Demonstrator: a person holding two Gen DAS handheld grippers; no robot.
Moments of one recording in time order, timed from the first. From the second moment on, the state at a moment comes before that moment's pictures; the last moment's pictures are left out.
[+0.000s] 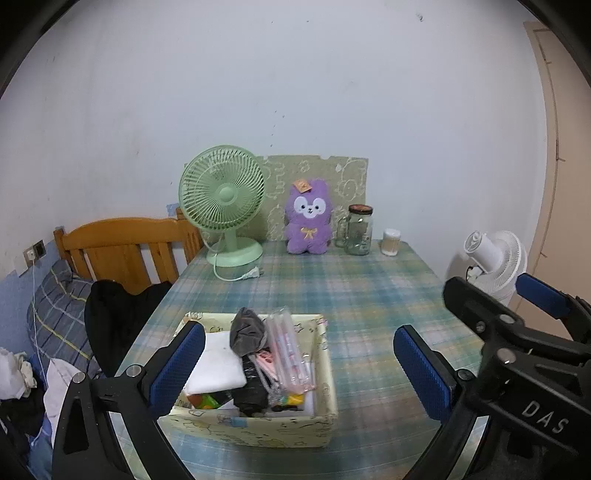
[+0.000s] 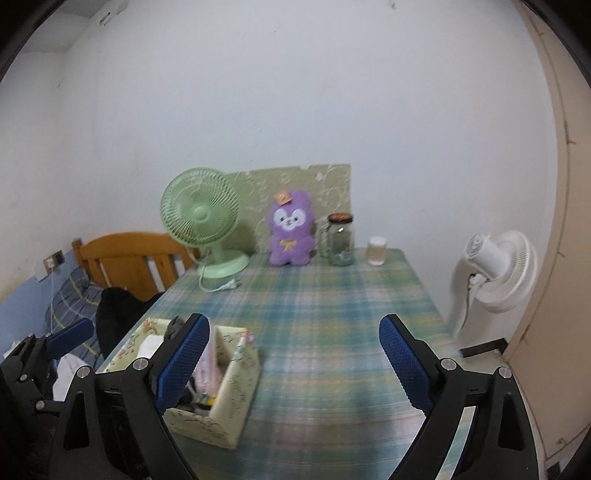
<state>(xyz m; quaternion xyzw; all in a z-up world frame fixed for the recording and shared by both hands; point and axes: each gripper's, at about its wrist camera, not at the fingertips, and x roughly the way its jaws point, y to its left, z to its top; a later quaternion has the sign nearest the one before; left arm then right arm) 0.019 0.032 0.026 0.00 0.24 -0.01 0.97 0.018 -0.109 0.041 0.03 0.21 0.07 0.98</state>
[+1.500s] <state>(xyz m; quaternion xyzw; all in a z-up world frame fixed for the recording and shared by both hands) -0.018 0.007 0.046 -0.01 0.20 0.00 0.98 -0.025 -0.156 0.059 0.04 0.16 0.03 0.99</state>
